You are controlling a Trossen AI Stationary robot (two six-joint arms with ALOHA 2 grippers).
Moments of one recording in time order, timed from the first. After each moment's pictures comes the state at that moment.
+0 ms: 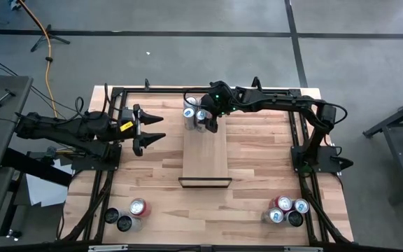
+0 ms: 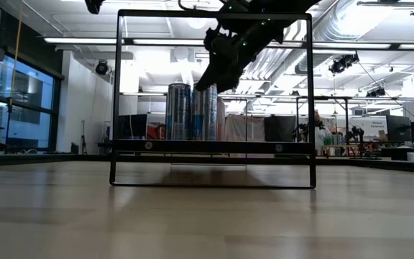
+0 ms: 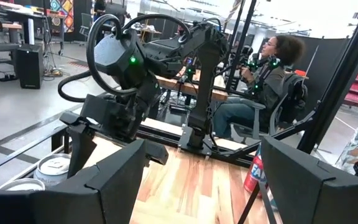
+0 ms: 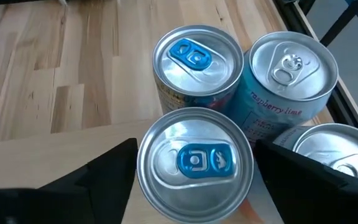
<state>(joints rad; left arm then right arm) -0.14 0.69 0.69 0.02 -0.33 -0.21 -0.34 1.79 1.42 -0.38 -0.17 -0.13</state>
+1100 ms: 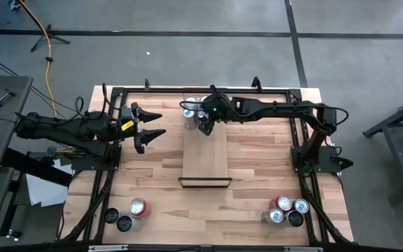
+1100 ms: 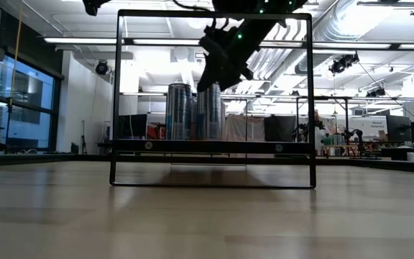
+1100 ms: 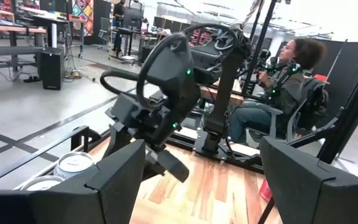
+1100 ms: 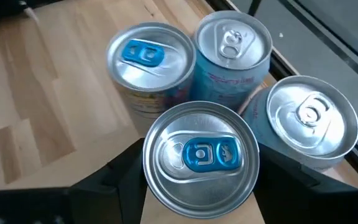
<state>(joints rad) -0.14 0.69 0.69 0.02 -0.40 -0.21 -0.22 1.77 1.42 -0.41 0.22 0.18</state>
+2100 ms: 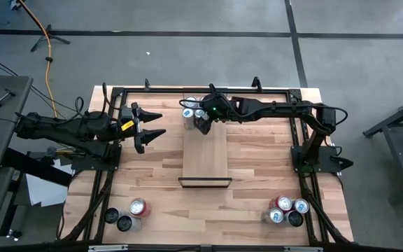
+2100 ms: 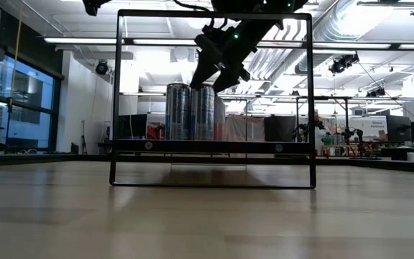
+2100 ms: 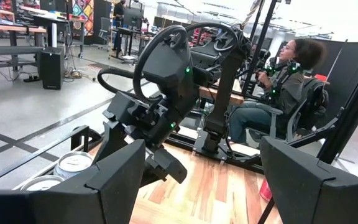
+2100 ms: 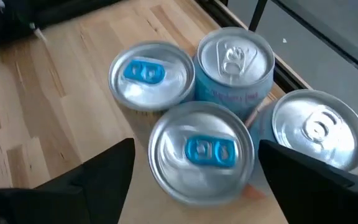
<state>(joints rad) -0.14 0.69 0.69 0.02 -0.40 -0.21 -0.22 1.78 1.42 -0.37 0.21 0.21</state>
